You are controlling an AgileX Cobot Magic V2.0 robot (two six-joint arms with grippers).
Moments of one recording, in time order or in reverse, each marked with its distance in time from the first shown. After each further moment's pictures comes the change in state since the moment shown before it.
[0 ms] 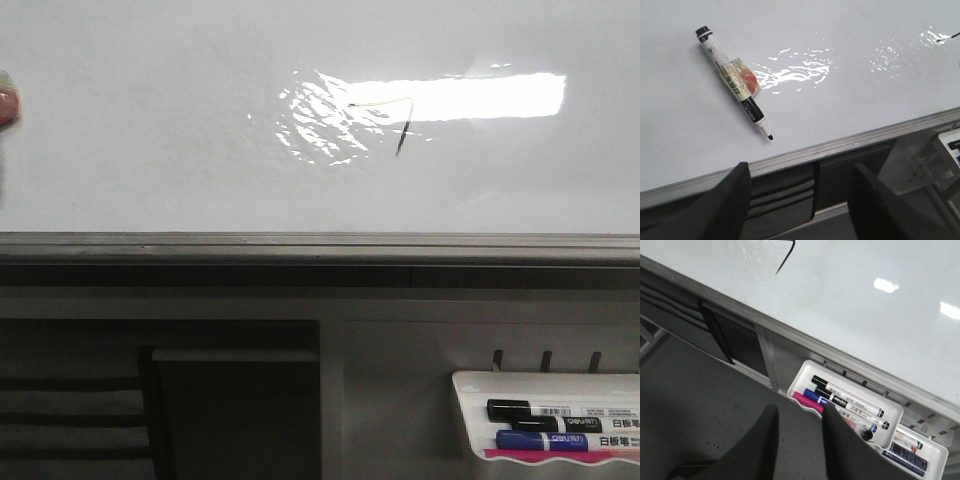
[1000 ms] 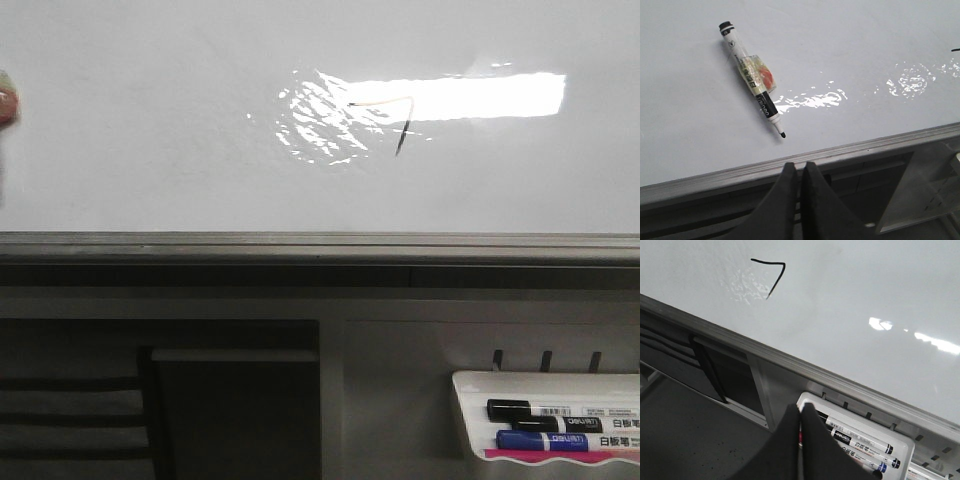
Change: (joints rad) left arm 0.000 -0.149 0.199 -0.014 -0.179 0.000; right arm 0.000 -0.079 0.254 -0.021 -0.336 0.037
